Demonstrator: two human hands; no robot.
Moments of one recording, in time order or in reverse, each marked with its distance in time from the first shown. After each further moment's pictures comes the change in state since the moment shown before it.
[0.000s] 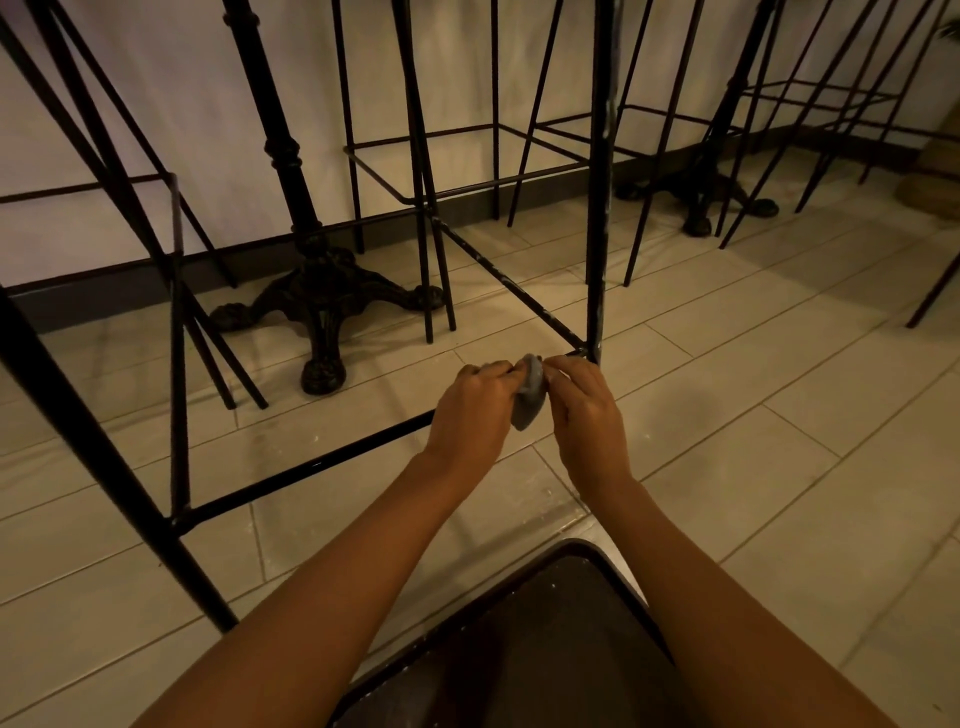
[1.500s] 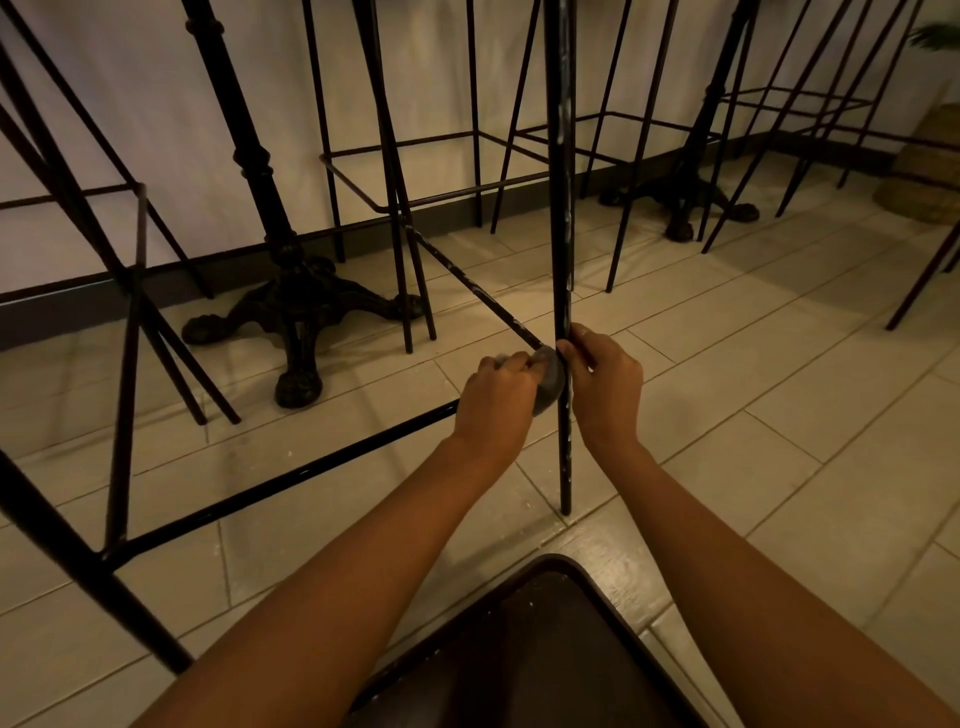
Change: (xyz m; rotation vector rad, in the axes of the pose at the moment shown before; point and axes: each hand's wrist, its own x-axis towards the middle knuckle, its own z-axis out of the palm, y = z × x) left_hand 0.042 0.040 0.018 0.114 -0.063 -0.019; right_hand 0.043 0.039 -0.017 0.193 0.112 0.415
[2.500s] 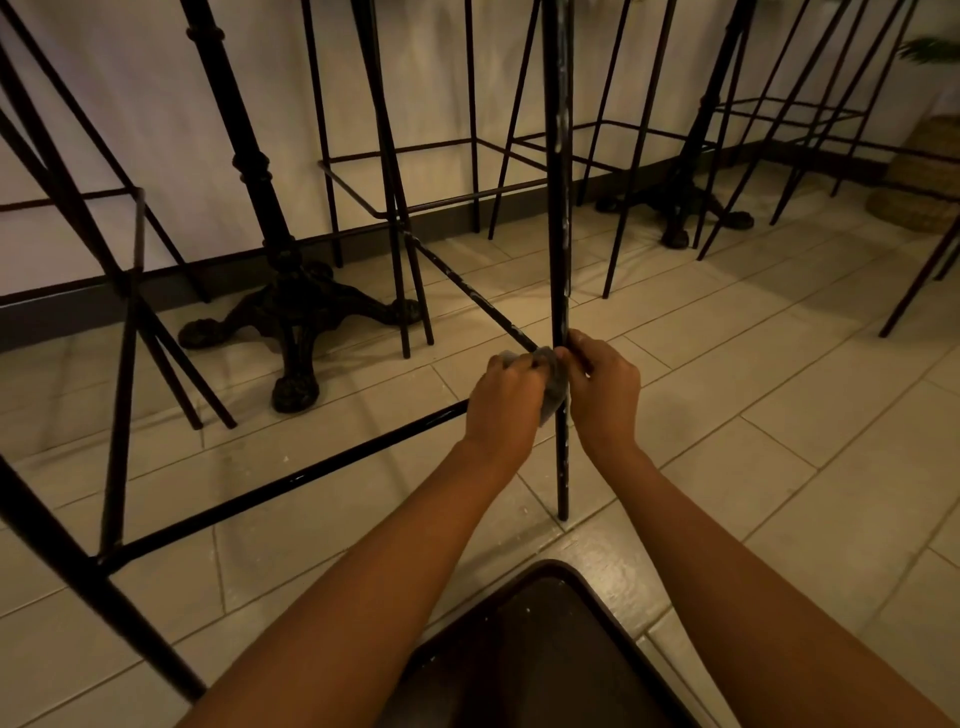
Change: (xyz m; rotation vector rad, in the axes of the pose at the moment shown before) left_hand 0.005 0.007 0.006 -0.080 0.082 -0.022; right_hand 0.002 0.001 -0.002 -0.008 -0.025 -0.008
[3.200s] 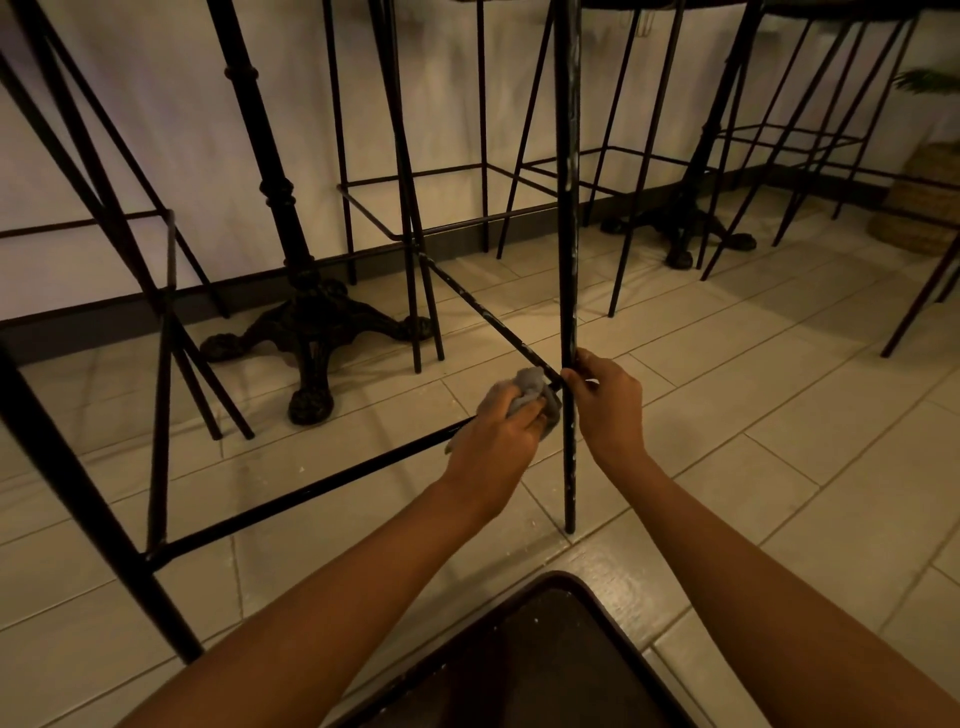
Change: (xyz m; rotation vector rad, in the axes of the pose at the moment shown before) left_hand -0.039 -0.018 -0.015 0.157 0.051 0.269; right_hand 0.001 -0.008 -0.006 -0.014 -0.097 0.033
